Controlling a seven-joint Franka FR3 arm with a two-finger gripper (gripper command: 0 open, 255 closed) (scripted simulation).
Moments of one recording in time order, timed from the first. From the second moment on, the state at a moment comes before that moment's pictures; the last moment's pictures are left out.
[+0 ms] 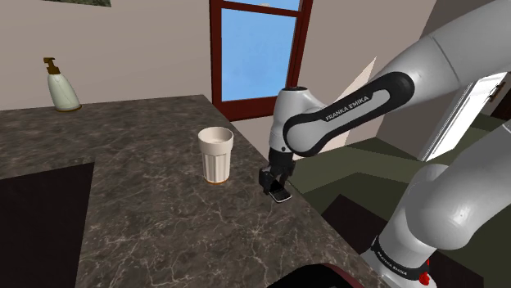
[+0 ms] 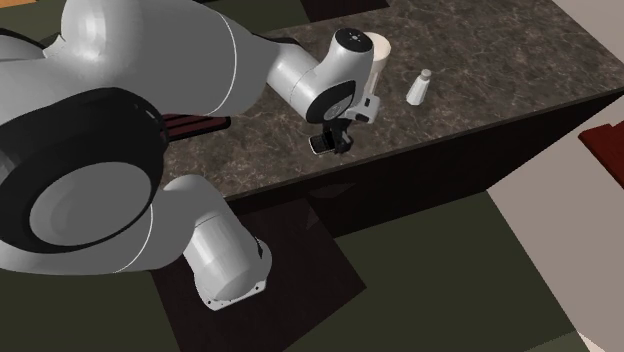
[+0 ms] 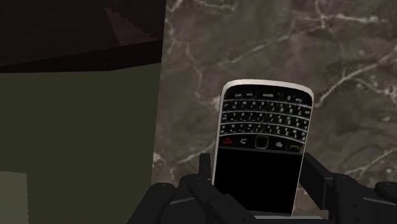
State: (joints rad) arm 0.08 -0.32 0.21 -2.68 0.18 2.36 0.29
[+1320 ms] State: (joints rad) arm 0.08 -0.48 0.18 -2.53 0.17 2.05 0.30
